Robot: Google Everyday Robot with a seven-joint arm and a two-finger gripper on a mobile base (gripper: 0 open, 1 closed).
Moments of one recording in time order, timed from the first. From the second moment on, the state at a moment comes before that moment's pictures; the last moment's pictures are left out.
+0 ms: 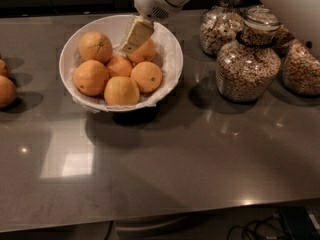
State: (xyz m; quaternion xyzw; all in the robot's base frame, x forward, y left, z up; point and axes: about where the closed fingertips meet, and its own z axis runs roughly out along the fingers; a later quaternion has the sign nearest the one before) arm 0.623 0.059 1.013 -0.68 0.58 0.03 0.44
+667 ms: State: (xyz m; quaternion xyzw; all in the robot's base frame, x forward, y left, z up) arm 0.650 0.044 0.995 -0.65 0.63 0.03 0.43
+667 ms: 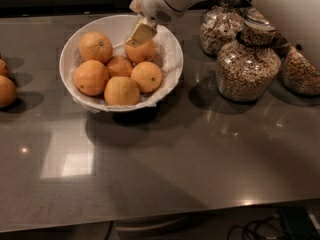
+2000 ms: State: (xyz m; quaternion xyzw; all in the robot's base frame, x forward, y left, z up) arm 0.671 0.046 0.936 -0.60 0.68 0.07 0.42
